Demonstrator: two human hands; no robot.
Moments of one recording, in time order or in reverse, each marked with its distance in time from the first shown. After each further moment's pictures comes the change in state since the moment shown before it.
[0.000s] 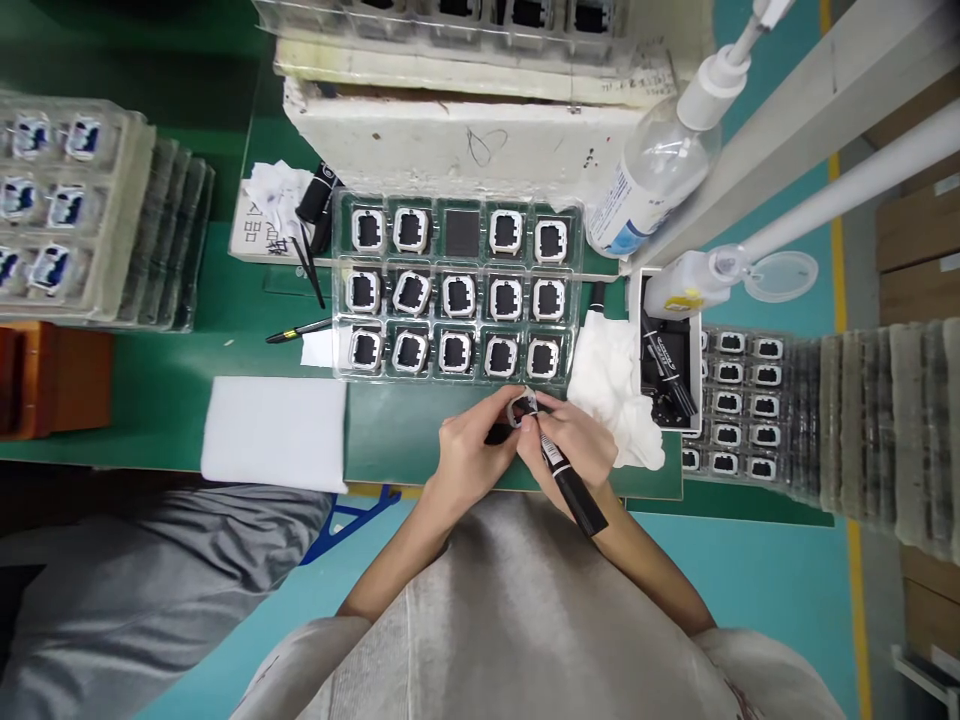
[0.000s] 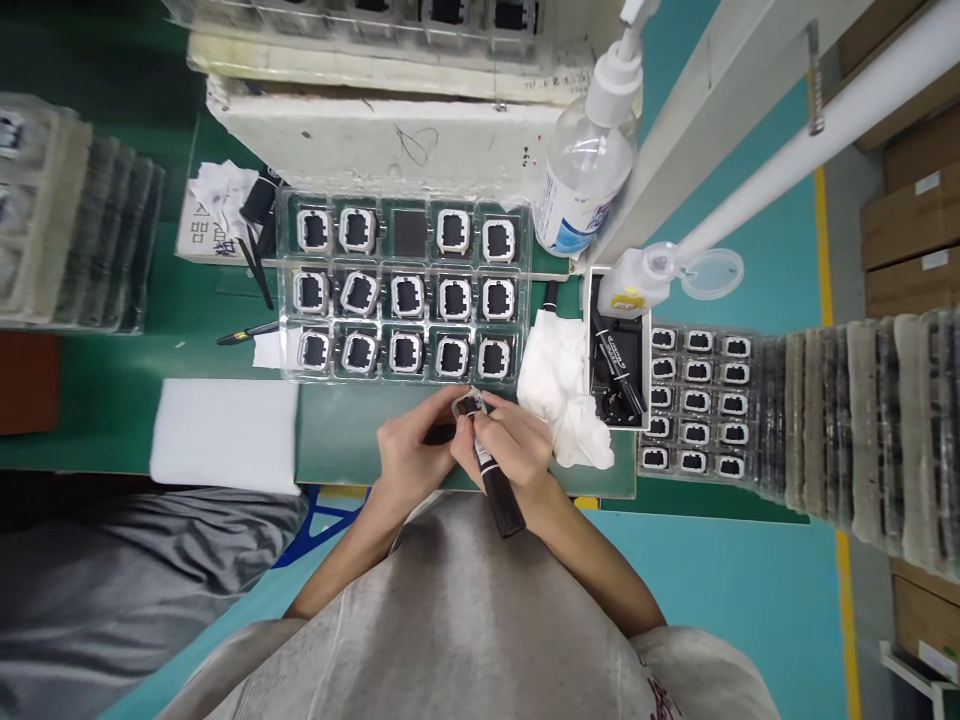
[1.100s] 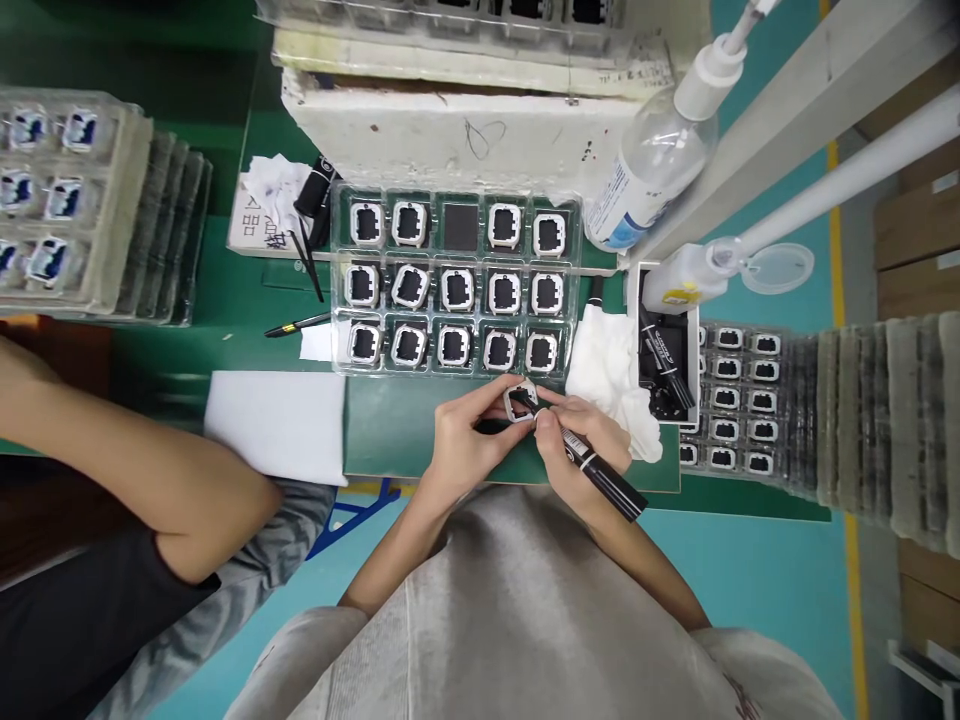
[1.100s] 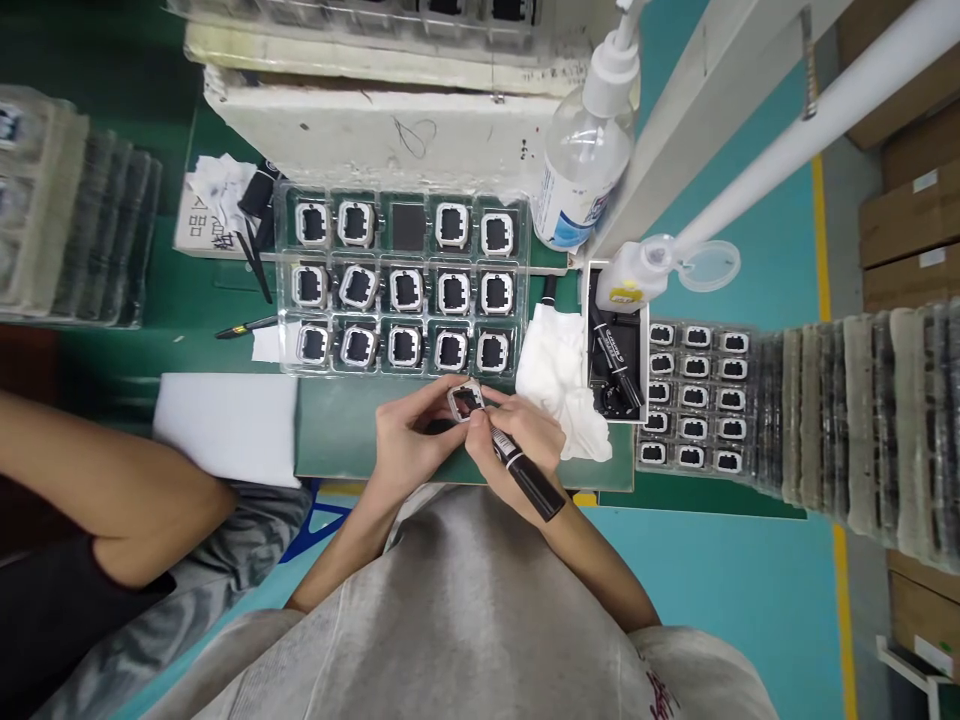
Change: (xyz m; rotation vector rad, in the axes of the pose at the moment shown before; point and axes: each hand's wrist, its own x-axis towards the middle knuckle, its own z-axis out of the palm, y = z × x) left_hand 0.006 -0.001 -0.002 -0.339 -0.027 -0.141; right_hand 0.000 -0.008 -0.006 0.184 0.085 0.202
